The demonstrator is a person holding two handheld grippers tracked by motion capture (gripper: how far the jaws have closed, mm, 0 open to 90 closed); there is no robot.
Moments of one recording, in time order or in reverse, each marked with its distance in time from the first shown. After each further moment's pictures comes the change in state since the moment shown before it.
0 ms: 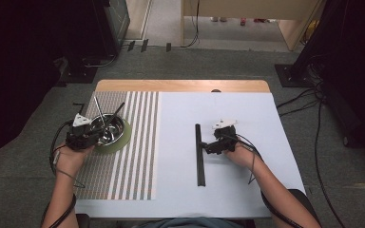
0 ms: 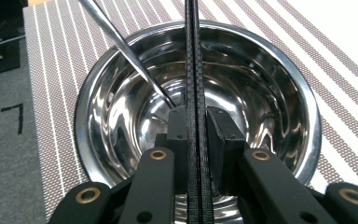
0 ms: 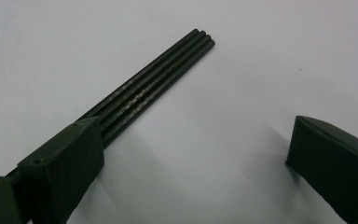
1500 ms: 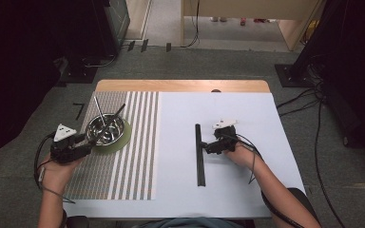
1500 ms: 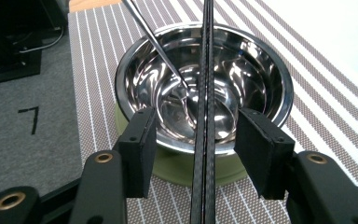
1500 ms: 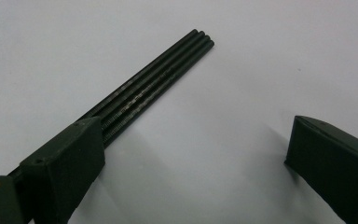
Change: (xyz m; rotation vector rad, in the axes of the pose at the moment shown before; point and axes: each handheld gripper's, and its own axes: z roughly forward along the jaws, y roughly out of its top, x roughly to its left) left arm -0.001 -0.030 -0.047 -0.094 0.050 -0.051; right arm 0.000 0.000 0.000 0.000 -0.001 0.010
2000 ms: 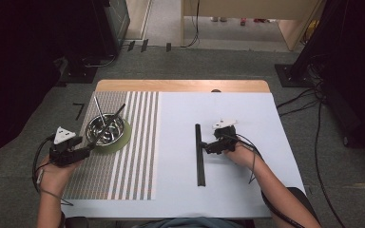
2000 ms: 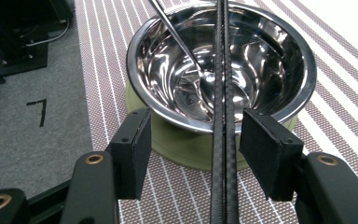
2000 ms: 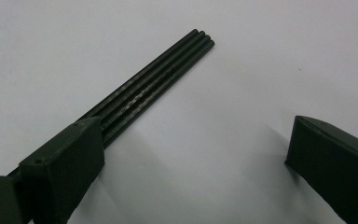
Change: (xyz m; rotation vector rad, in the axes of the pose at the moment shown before) left arm 0.007 -0.010 0.003 0.030 0.021 0.007; right arm 0.000 0.000 0.000 0.000 0.001 -0.004
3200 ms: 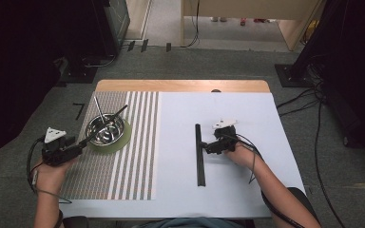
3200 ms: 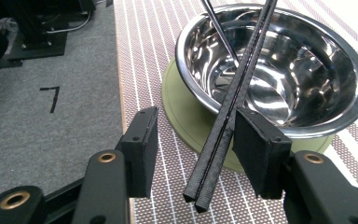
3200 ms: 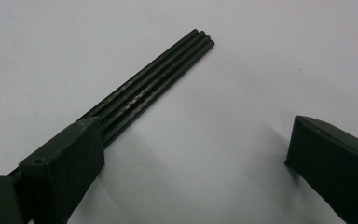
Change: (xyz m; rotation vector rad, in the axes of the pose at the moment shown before) left arm 0.021 -0.007 0.000 -0.025 0.057 -0.114; right arm 0.000 0.000 0.000 0.000 0.000 0.001
